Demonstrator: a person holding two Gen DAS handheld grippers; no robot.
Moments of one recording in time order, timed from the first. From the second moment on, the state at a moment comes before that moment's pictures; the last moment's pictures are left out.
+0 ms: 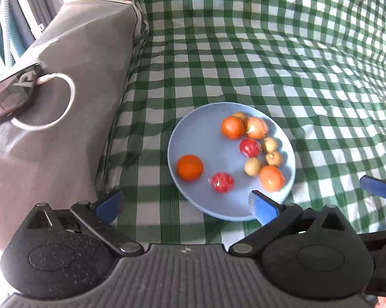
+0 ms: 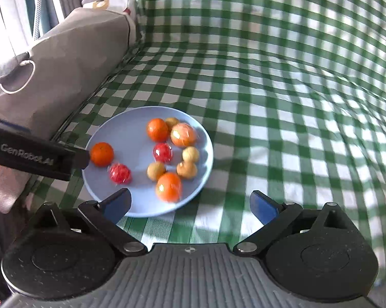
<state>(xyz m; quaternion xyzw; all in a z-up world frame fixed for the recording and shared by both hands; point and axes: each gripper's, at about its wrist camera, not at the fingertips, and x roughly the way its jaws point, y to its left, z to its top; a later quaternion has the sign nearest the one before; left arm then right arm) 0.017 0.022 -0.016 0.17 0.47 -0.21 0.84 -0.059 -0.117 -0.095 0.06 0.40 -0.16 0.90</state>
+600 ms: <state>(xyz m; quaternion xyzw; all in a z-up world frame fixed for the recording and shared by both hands) -0.040 0.048 0.015 0.19 0.41 -0.16 0.87 -0.116 -0.073 -0.064 0.03 0.36 -0.16 0.92</state>
